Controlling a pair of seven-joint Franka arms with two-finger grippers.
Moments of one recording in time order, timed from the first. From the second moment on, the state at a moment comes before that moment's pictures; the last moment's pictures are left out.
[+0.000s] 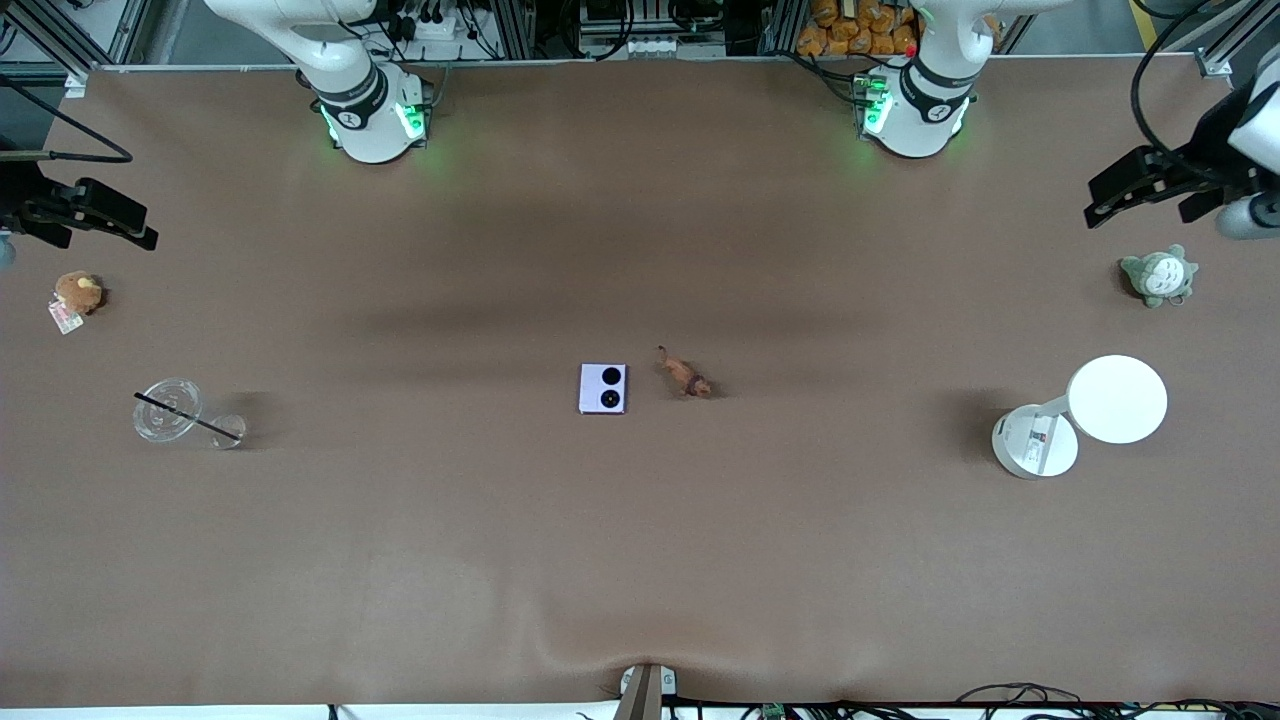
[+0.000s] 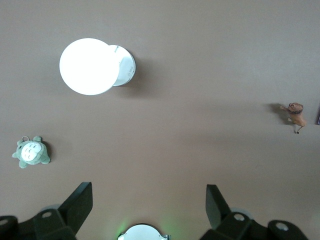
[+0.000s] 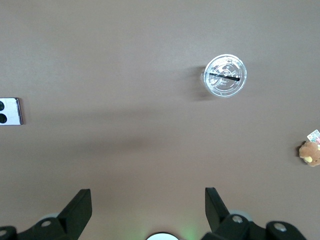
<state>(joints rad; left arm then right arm) -0.02 -0.03 -0.08 -1.51 0.00 1.44 -0.15 -0.01 -0.05 -0.04 -1.59 0.01 1.46 -0.01</state>
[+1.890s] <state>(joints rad) -0.59 0.64 -0.11 -1.51 0.01 2.10 -1.28 -0.02 -0.04 -0.03 -1.59 0.01 1.48 -0.02</state>
